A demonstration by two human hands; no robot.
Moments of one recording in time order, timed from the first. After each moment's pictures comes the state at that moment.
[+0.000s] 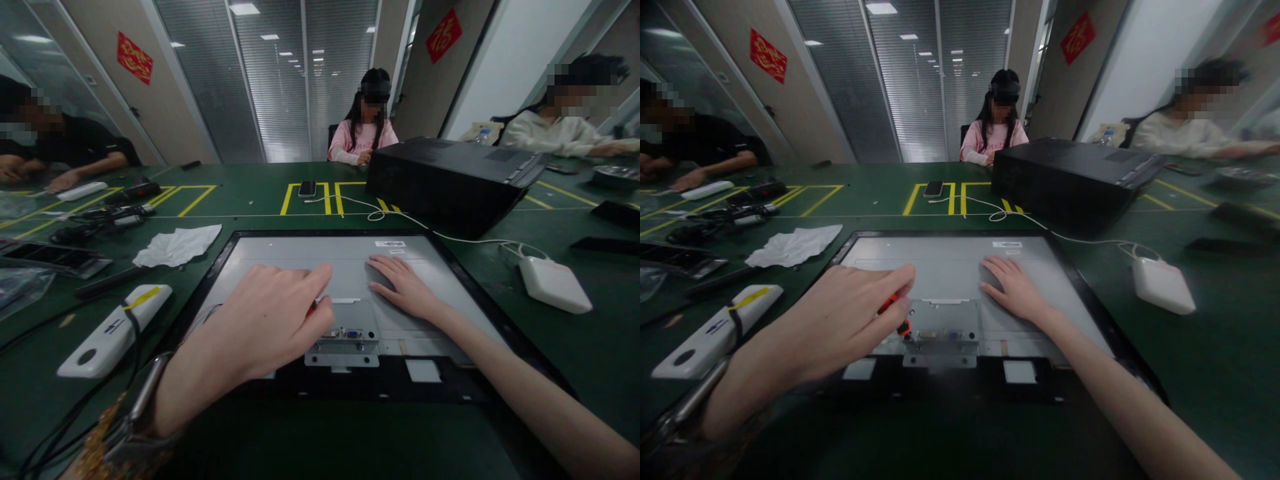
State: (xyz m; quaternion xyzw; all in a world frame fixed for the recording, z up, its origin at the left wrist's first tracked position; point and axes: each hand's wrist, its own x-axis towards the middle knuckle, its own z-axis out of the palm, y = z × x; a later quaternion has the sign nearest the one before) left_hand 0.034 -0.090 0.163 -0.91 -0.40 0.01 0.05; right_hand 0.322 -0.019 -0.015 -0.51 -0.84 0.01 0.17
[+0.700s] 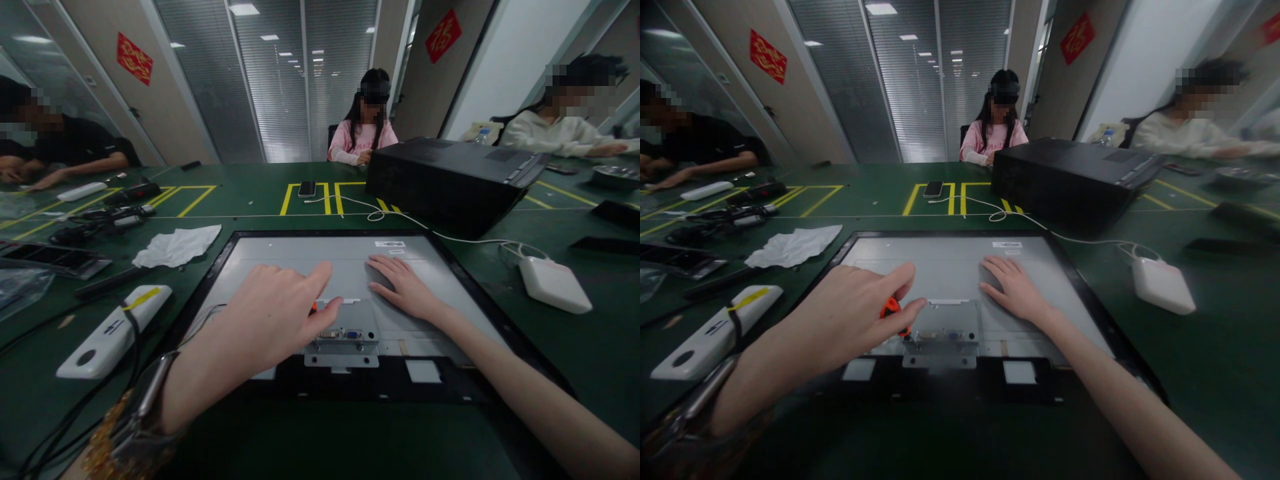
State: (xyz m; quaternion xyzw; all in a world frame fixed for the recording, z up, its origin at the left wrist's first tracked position) left_hand 0.039 -0.088 0.159 -0.90 -0.43 0.02 0.11; right_hand 0.320 -0.020 -0.014 -0.51 -0.84 0.01 0.16
